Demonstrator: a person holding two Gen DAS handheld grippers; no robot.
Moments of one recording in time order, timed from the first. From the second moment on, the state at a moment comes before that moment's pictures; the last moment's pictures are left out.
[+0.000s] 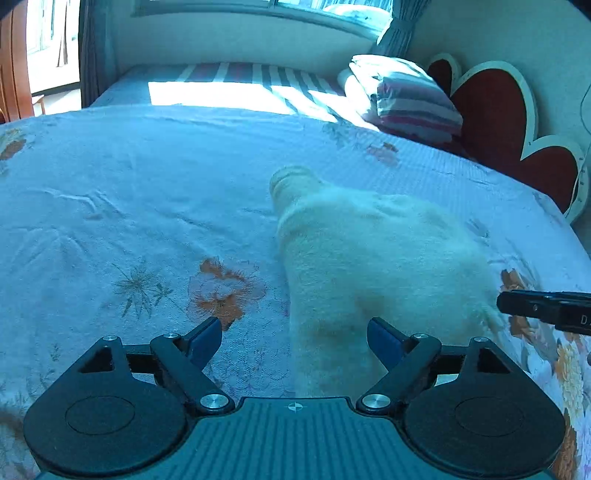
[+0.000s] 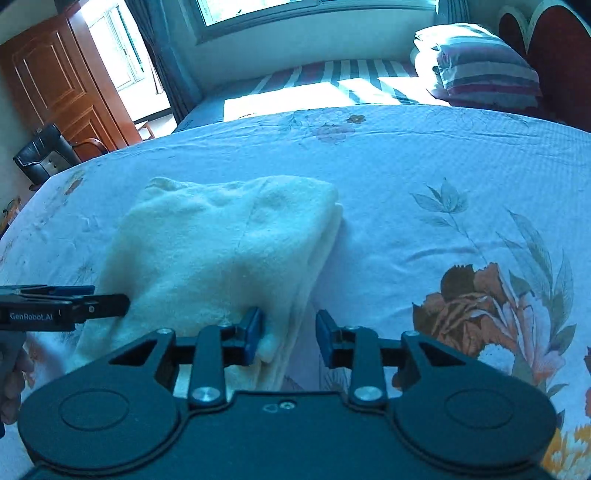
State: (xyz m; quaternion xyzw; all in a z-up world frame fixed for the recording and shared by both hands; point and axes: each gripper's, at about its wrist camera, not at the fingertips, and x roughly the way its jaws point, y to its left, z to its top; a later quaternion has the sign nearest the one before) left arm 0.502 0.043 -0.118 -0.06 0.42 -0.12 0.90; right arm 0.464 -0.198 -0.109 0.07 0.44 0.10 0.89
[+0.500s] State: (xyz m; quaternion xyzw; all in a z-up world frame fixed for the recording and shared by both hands) left arm 0.268 0.054 0.011 -0.01 0.29 -0.08 0.96; right arm 0.239 -0.200 0.012 0.05 0.29 0.05 0.95
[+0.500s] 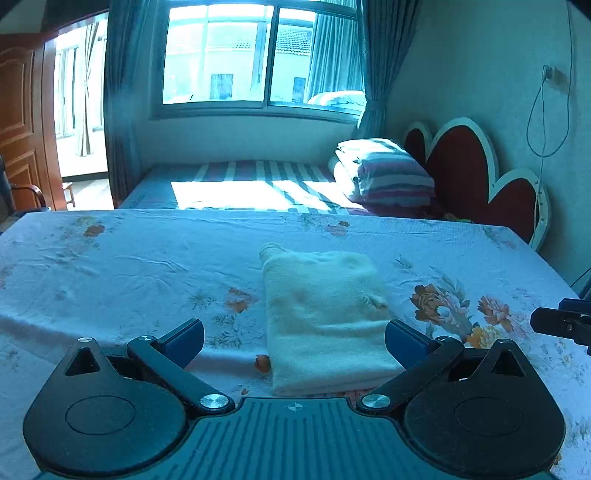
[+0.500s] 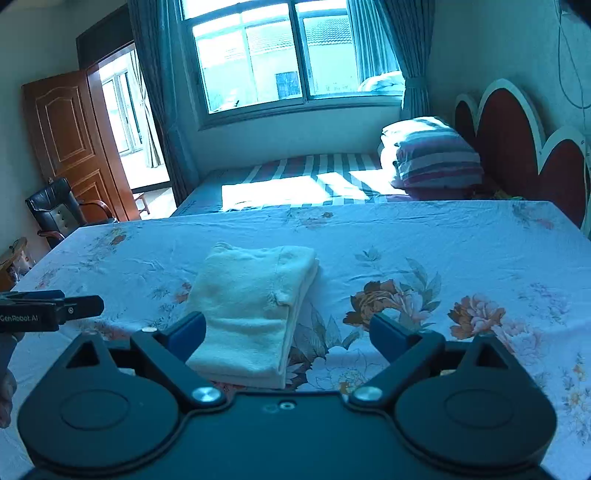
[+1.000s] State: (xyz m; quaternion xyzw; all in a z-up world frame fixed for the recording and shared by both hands) left arm 0.085 0.031 0.045 -0.01 0.25 -0.07 0.97; right arm 0.081 -0.183 0.045 0.00 0.23 0.04 0.97
